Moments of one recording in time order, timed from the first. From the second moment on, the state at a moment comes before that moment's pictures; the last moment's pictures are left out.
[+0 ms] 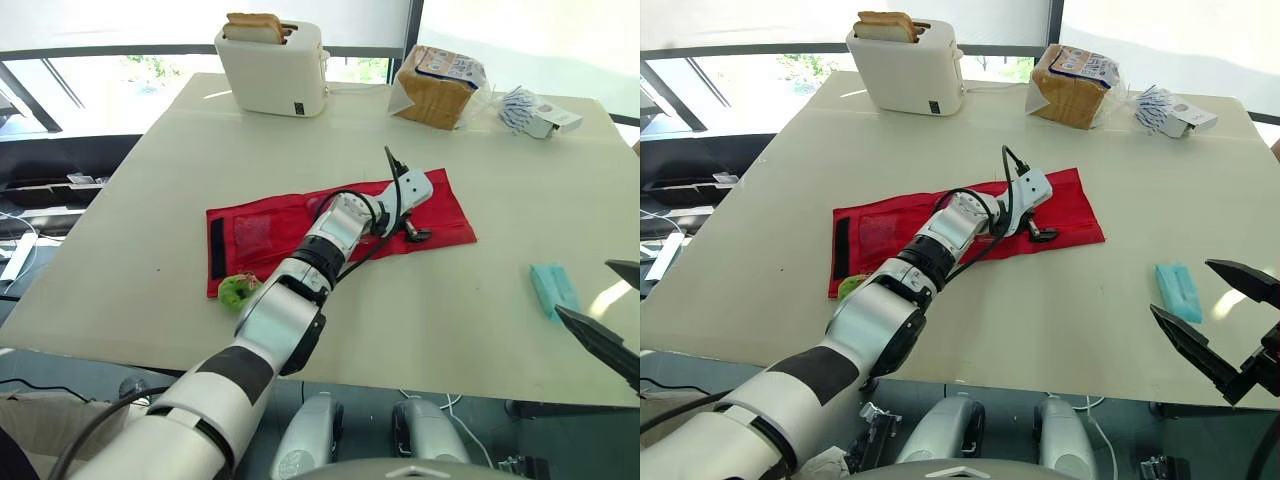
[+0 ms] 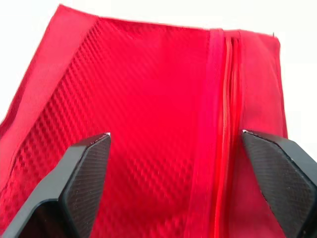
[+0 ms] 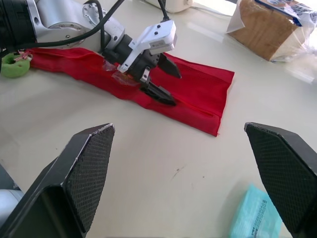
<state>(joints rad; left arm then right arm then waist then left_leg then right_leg) -1.18 -0.02 -0.24 1.00 0.10 0.28 -0.72 0.74 -0.76 -1.15 -1.00 1.17 0.62 0.61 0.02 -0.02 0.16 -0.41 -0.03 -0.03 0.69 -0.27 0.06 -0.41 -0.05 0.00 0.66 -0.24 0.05</state>
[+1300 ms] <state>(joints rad) -1.20 -0.03 -0.29 1.19 0.25 -0.01 -0.71 0.81 -0.73 -1.10 -1.02 1.13 0.53 0.60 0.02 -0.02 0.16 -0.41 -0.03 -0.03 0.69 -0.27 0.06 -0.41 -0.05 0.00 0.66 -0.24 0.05</state>
